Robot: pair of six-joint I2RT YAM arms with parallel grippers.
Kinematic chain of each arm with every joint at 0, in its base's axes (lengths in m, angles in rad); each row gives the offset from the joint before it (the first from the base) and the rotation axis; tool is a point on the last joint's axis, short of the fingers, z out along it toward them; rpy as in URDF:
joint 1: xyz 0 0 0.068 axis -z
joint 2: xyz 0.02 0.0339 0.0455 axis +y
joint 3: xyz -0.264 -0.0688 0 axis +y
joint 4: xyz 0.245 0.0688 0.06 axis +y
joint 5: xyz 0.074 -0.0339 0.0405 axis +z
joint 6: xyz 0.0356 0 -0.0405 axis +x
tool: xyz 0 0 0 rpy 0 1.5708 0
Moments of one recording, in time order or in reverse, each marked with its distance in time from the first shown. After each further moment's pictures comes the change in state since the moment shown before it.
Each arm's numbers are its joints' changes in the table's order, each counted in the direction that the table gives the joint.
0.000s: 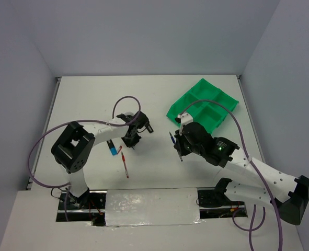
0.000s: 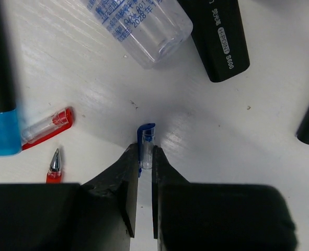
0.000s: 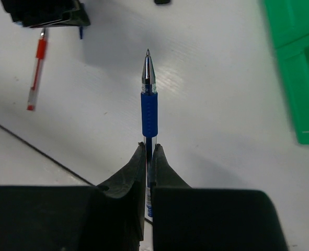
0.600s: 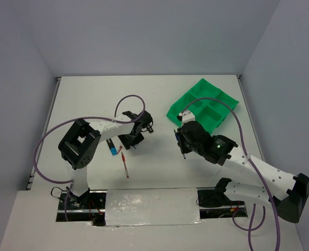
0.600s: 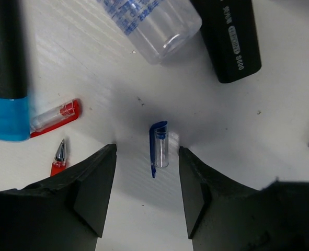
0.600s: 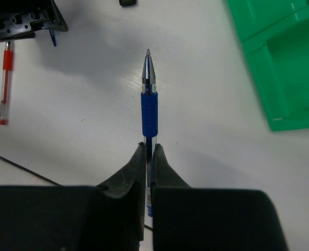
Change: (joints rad) left arm 0.021 0.067 -0.111 0.138 0.043 -0.043; right arm 0.000 0.023 -0.026 0.047 -0.097 0.021
